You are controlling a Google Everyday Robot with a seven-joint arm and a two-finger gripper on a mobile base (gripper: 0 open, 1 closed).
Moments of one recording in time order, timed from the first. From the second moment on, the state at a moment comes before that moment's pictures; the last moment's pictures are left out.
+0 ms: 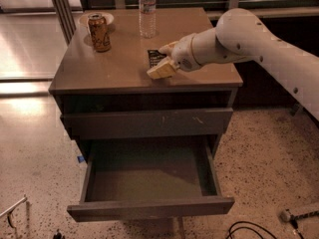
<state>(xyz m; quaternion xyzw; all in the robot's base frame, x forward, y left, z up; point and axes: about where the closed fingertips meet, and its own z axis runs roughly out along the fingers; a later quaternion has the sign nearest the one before) 0.700 -0.017 0.858 -0.53 0.70 0.17 0.45</state>
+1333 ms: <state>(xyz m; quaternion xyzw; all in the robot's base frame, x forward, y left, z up) 0.729 -0.017 0.836 -0.51 0.71 0.18 0.44</state>
